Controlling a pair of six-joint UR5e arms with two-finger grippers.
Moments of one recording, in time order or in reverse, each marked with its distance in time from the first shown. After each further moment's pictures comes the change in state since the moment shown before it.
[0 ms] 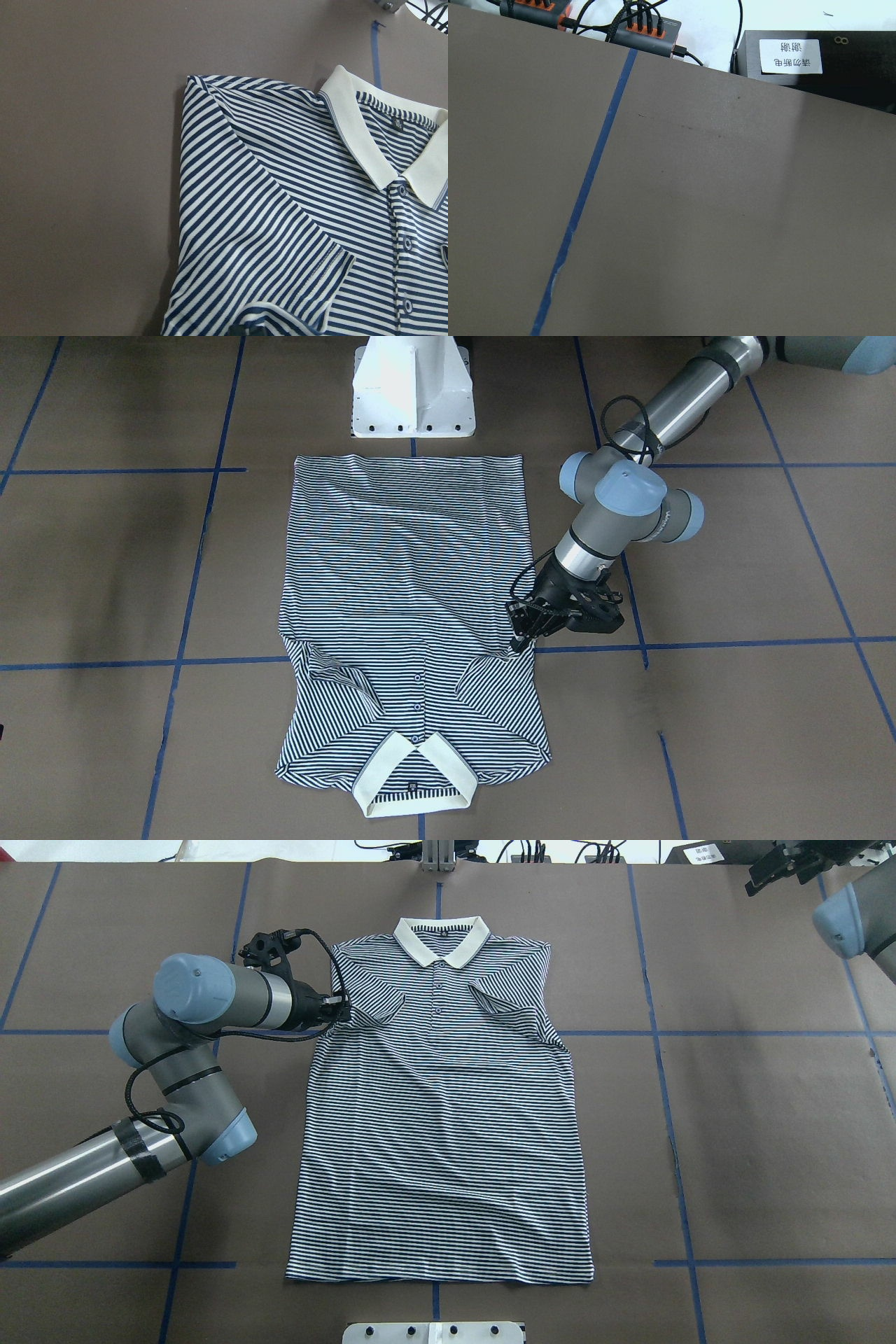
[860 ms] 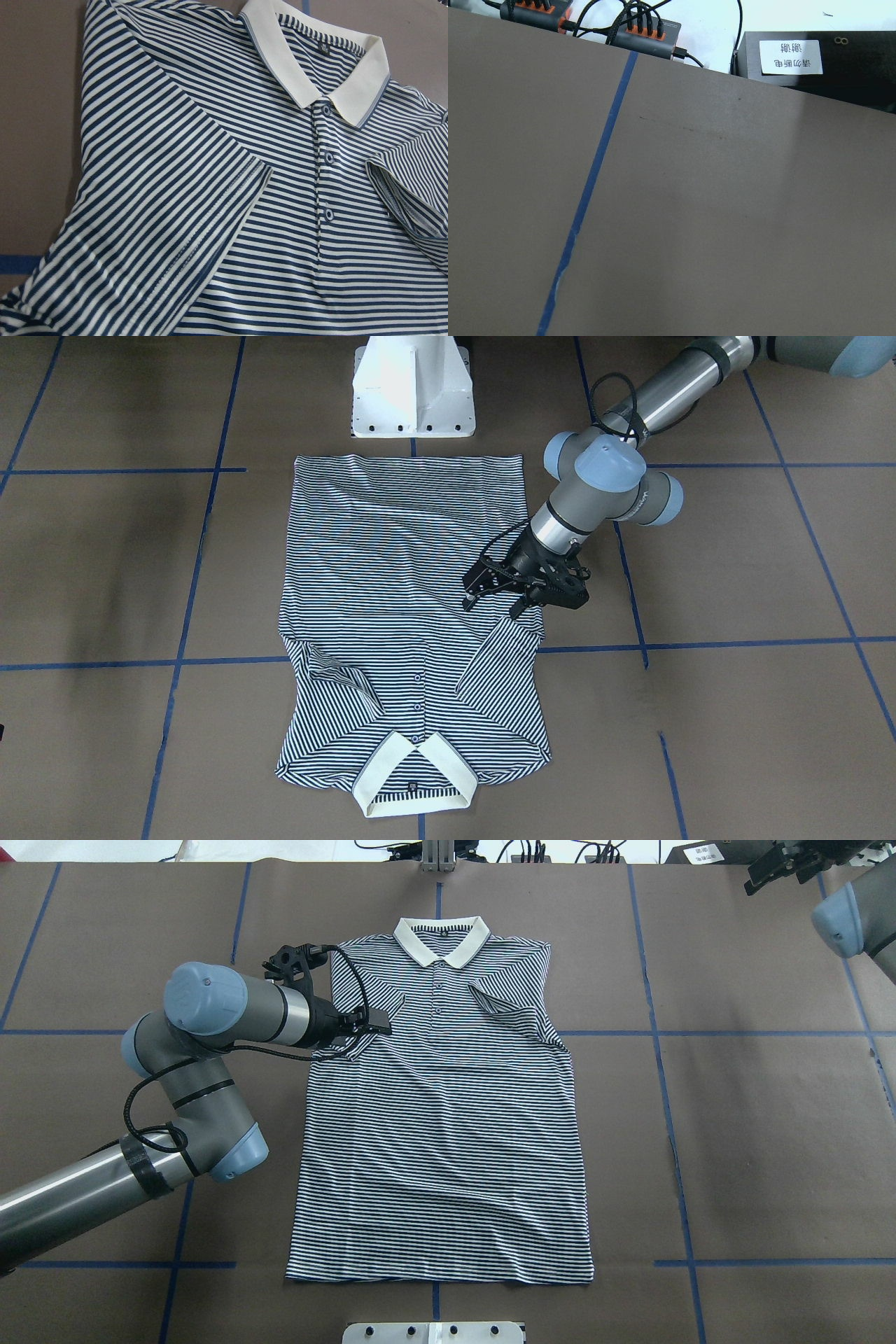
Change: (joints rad) left arm 0.029 -0.001 -0.075 0.025 -0.069 0.064; right arm -0.005 0.008 0.001 -0.001 0.000 0.034
